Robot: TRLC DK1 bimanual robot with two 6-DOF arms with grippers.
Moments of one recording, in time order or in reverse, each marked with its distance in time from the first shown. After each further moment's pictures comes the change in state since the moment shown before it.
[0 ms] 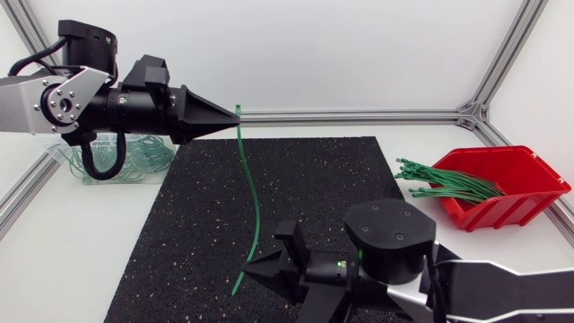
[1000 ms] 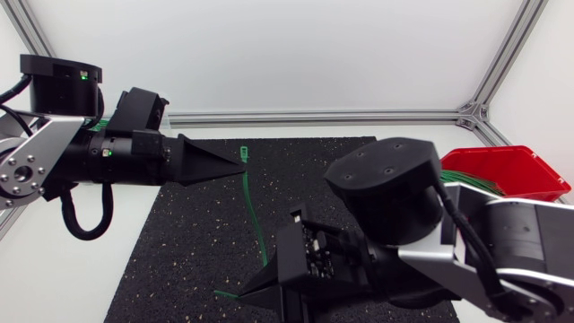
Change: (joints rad) left arm -0.127 -0.296 -0.291 0.071 -0.119 0.034; right arm 0.047 -0.182 0.309 -0.759 -0.174 1.168
